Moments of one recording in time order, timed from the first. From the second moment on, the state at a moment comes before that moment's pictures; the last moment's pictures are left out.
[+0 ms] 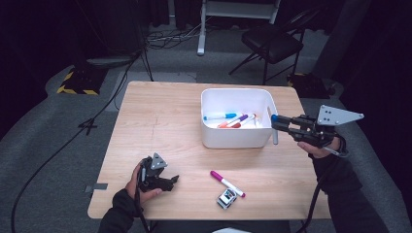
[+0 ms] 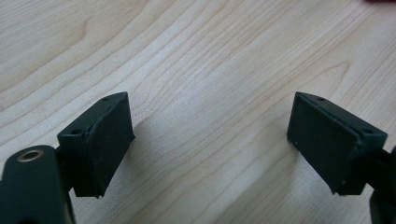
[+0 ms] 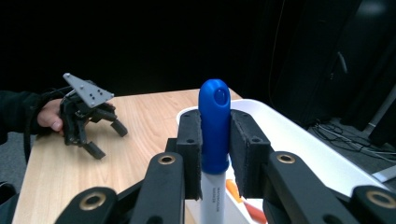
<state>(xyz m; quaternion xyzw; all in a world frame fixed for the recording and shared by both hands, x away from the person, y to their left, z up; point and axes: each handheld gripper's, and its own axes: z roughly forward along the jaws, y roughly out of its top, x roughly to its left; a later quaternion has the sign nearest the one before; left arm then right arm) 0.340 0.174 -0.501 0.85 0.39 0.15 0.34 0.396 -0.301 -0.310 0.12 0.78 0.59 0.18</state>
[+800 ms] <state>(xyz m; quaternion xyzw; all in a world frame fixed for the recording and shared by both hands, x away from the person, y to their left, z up) 0.340 0.174 -0.502 0.85 0.39 0.14 0.34 0.446 -0.285 -0.288 0.16 0.79 0.56 0.21</state>
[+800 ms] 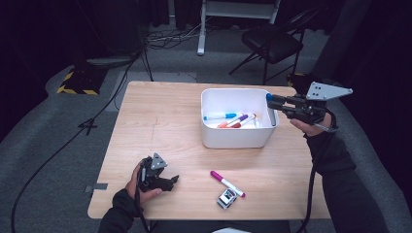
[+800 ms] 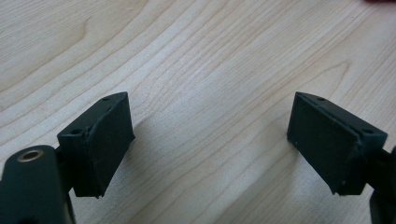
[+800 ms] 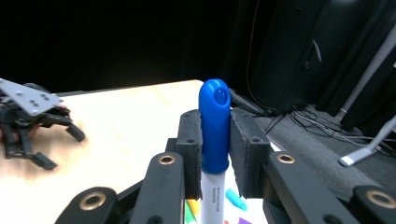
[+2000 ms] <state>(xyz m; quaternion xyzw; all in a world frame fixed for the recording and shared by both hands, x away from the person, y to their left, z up) 0.340 0.174 -0.502 0.85 0.39 0.15 0.34 0.492 -0.261 -0.367 0.16 0.86 0.45 0.17</state>
